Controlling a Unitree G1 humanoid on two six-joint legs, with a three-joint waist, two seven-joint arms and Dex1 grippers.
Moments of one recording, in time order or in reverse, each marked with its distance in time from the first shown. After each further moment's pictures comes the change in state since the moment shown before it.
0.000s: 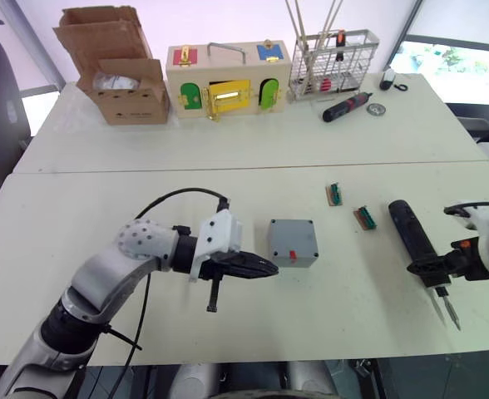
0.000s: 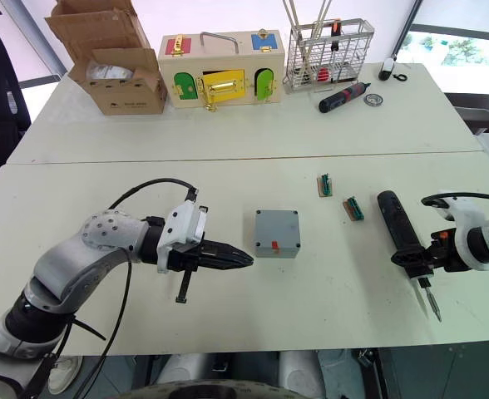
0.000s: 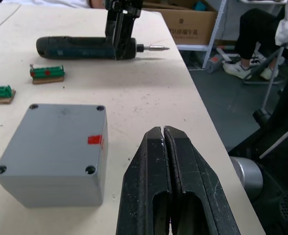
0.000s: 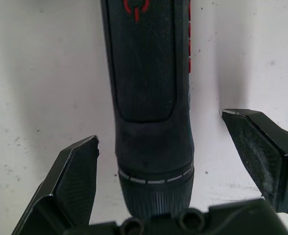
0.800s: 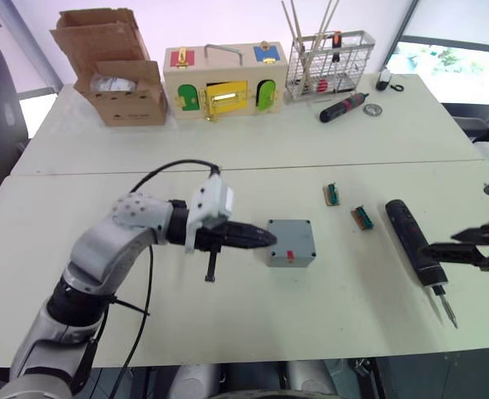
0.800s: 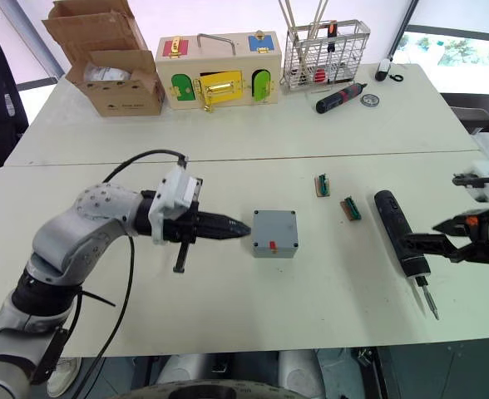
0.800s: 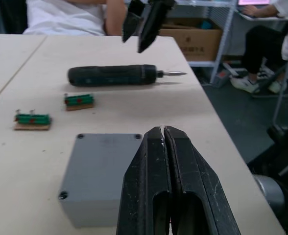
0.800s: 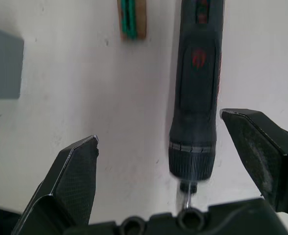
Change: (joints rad) left arm -0.110 -0.031 0.066 0.084 -0.046 -0.005 -0.082; right arm 0.311 -0.074 -0.529 -0.273 0.201 0.098 0.010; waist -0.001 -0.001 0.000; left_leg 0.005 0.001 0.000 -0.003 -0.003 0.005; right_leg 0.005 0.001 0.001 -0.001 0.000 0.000
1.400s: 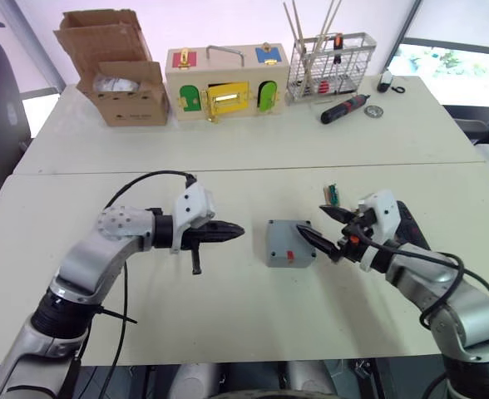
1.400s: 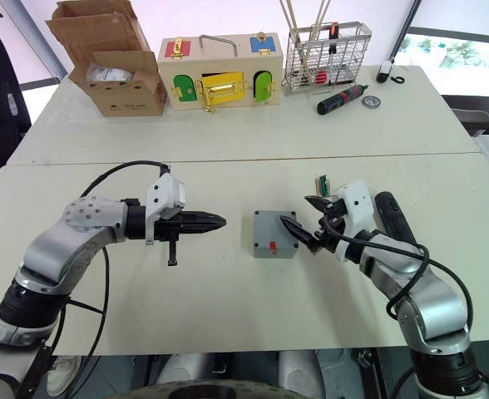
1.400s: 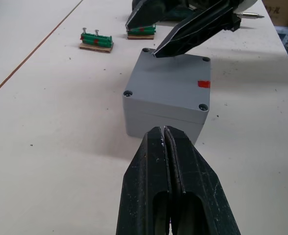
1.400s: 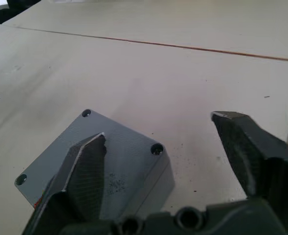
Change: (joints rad) left arm 0.075 0.039 0.047 0.118 0.150 -0.030 0.123; right arm -0.052 0.772 0.364 -0.331 -0.274 -0.722 -0.352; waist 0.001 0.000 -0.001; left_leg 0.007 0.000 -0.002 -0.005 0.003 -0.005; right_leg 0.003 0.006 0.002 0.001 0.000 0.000
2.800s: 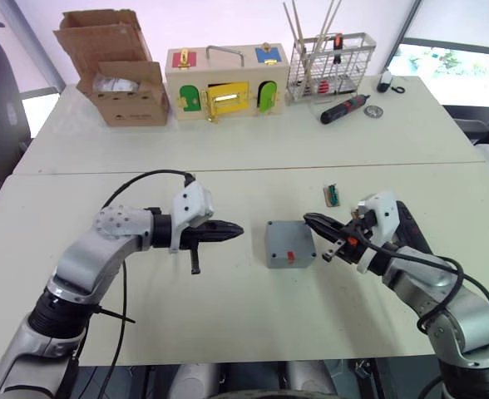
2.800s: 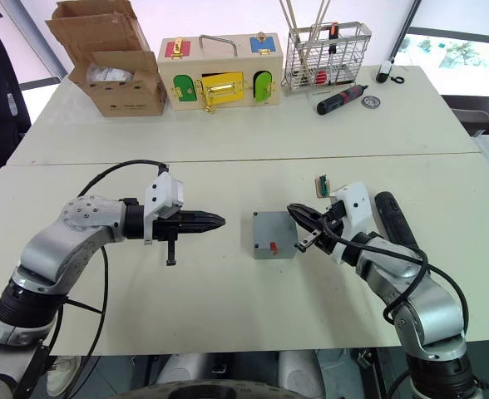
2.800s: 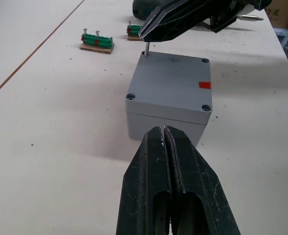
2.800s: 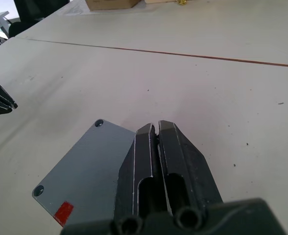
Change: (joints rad) left arm 0.003 0.030 0.001 -0.019 -0.018 0.008 0.006; right arm 0.033 0.065 0.032 -0.026 -0.012 -0.028 -0.024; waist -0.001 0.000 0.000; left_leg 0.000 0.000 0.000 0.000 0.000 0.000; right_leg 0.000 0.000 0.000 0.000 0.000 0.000
